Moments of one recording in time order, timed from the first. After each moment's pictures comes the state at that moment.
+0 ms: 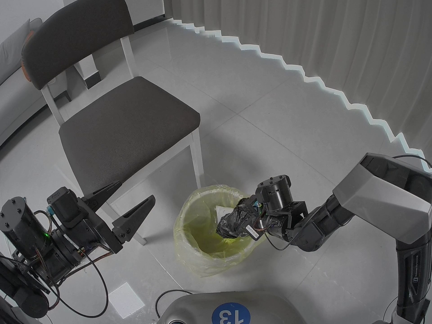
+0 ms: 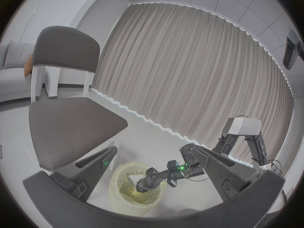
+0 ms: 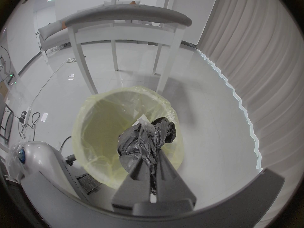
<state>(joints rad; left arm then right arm) -0.44 1.55 -0.09 -1.54 -0.20 -0.20 0.61 2.35 -1.13 -0.58 -0.24 -0.34</state>
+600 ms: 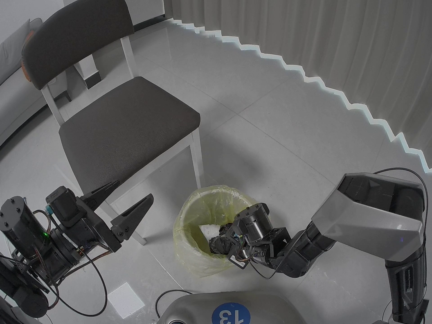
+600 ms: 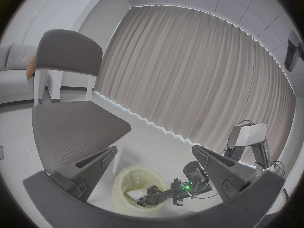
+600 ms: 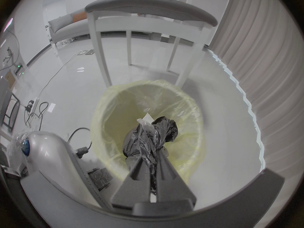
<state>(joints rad) -0.43 1.54 -0.09 -1.55 -0.20 -0.19 0.74 2.39 -1.08 -0.57 -0.24 -0.35</state>
